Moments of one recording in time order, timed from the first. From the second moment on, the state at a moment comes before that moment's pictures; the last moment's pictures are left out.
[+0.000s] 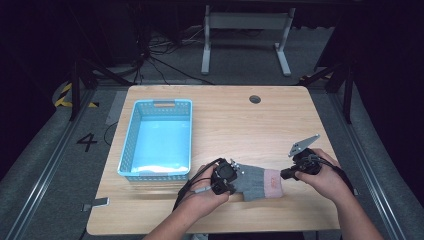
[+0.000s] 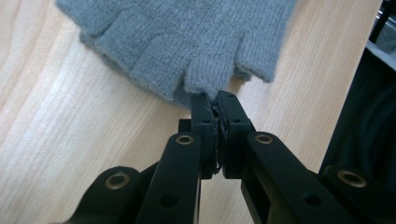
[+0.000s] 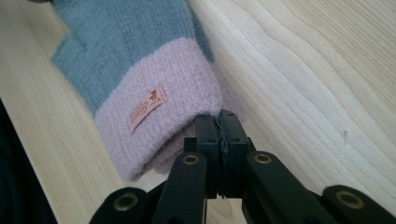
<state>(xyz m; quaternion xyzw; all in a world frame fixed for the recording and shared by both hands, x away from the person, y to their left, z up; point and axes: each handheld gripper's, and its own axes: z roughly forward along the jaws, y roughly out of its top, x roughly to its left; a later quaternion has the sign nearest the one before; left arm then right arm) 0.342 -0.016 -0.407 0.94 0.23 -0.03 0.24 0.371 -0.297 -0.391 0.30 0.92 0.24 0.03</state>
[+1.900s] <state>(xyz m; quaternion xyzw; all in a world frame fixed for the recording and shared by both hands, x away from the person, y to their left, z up) 0.367 -0.047 -0.393 0.94 0.21 -0.01 0.27 0.363 -0.335 -0.392 0.36 0.89 0.26 0.09</state>
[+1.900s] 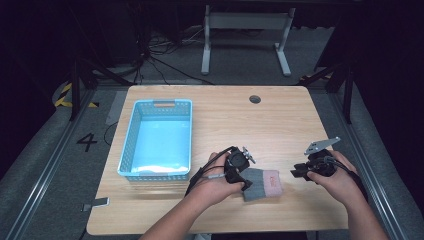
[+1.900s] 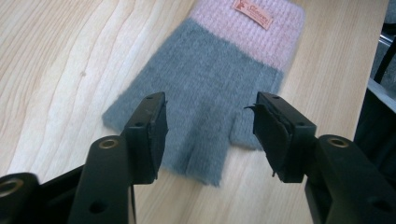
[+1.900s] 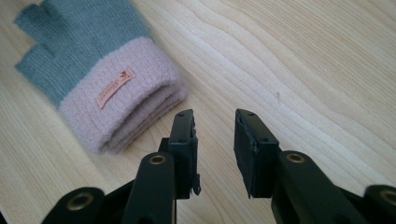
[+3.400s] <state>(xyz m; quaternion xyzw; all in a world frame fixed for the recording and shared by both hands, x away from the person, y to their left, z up) 0.375 -0.095 -0.430 0.96 0.18 0.00 0.20 0.363 -0.345 -0.392 0.37 0.87 0.32 0.05</state>
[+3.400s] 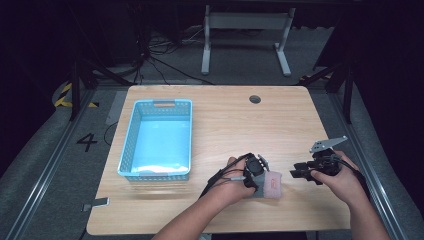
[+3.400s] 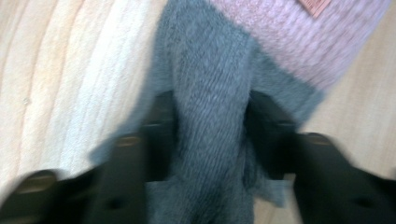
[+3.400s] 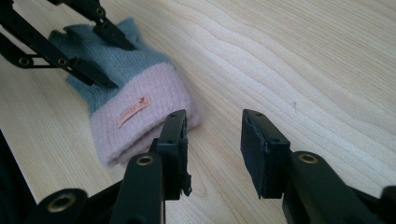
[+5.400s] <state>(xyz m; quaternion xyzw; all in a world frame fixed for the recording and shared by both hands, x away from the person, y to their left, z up) 0.403 0.056 -0.306 0.92 0.26 0.07 0.27 0.384 -0.328 -0.402 0.36 0.88 0.31 0.03</state>
